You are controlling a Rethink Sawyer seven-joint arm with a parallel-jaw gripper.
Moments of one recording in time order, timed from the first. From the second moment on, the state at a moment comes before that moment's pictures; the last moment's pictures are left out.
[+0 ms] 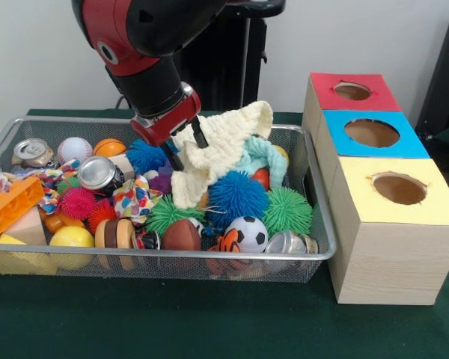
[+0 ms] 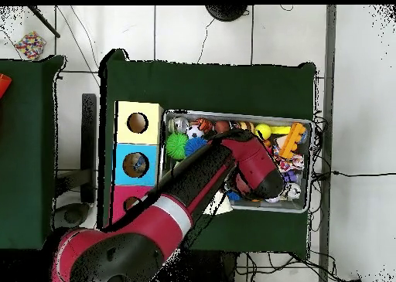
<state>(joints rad) 0.15 0.07 -0.78 1.12 -1.69 -1.19 3.22</state>
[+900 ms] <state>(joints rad) 0.13 0.06 -0.76 1.12 -1.68 -1.15 3.22</state>
